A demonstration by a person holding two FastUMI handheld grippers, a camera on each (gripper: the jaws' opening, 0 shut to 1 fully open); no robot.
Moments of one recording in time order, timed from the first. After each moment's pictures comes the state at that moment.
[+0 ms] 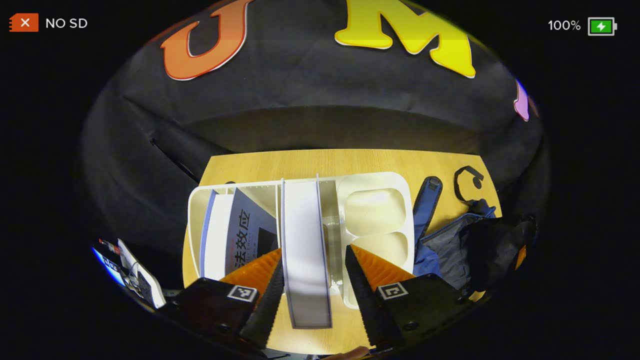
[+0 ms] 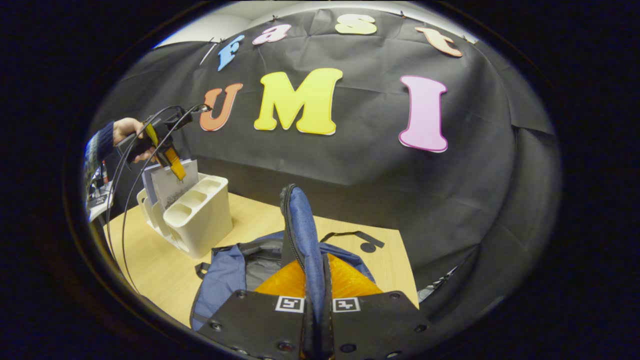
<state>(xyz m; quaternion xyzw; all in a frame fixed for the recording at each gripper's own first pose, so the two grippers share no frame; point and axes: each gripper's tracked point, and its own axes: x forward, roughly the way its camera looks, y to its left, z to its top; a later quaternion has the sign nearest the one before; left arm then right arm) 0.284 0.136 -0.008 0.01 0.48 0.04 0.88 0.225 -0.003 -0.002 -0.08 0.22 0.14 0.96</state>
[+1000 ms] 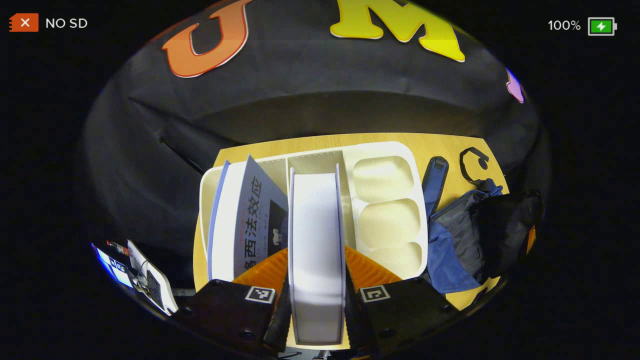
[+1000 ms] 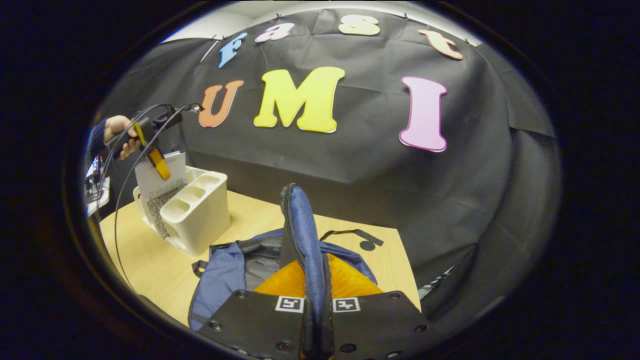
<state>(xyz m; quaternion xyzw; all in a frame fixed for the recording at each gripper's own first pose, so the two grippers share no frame) 0.226 0.146 -0.012 0.02 0.48 0.05 0.88 0.221 0.009 -0.014 -0.08 0.21 0.13 0.96</state>
